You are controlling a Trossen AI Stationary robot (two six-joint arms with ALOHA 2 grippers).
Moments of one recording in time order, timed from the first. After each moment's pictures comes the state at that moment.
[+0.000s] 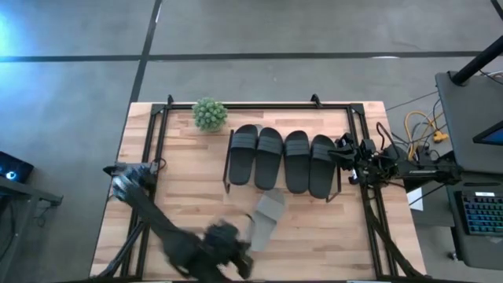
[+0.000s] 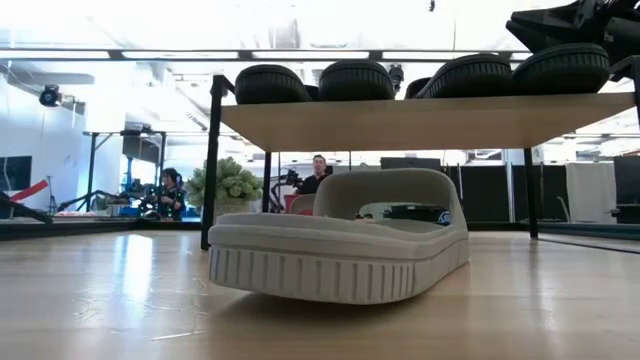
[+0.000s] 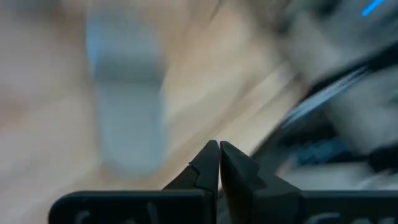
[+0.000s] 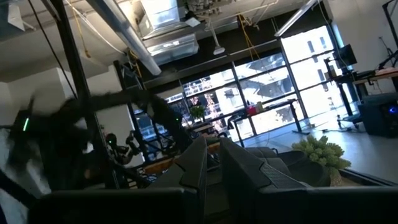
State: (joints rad) left arm -0.74 2.00 1.99 -1.01 -0.71 -1.66; right arm 0.00 0.05 0.02 0.40 0.09 0.30
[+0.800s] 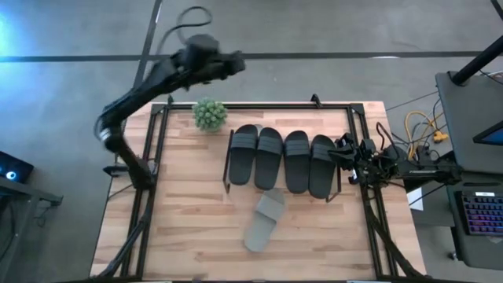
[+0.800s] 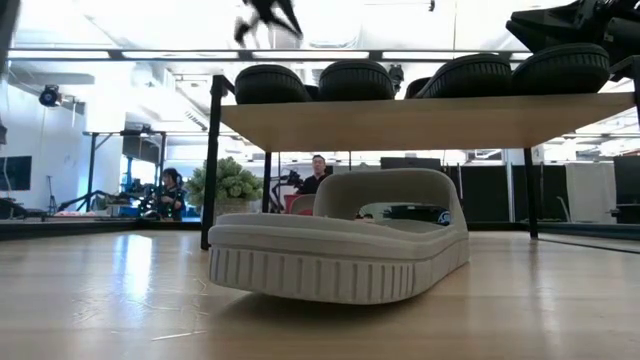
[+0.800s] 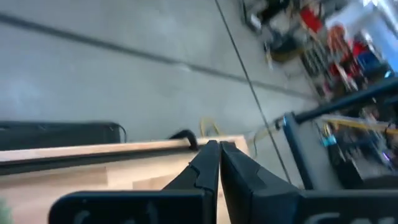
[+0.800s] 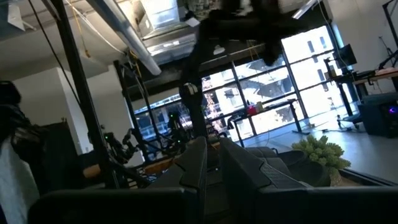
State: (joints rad) left arm 0.52 1.62 1.99 -0.76 -0.22 -0.93; right arm 0.00 0.05 0.02 0.40 0.09 0.30
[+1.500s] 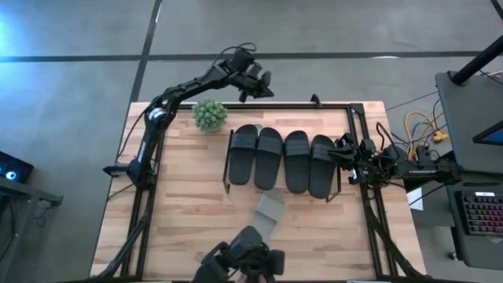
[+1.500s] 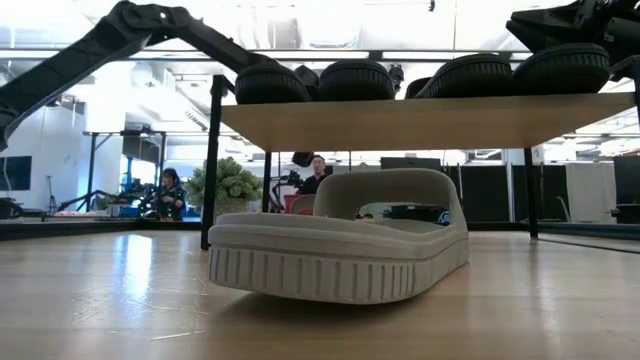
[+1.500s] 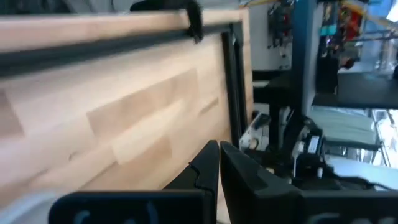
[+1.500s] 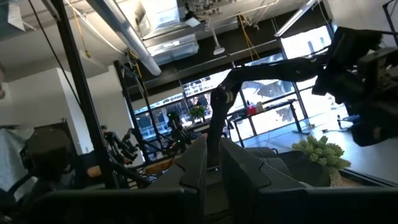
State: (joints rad) left arm 0.72 2.18 1.99 -0.44 0.63 -0.96; right arm 0.00 0.05 0.02 0.40 0.09 0.30
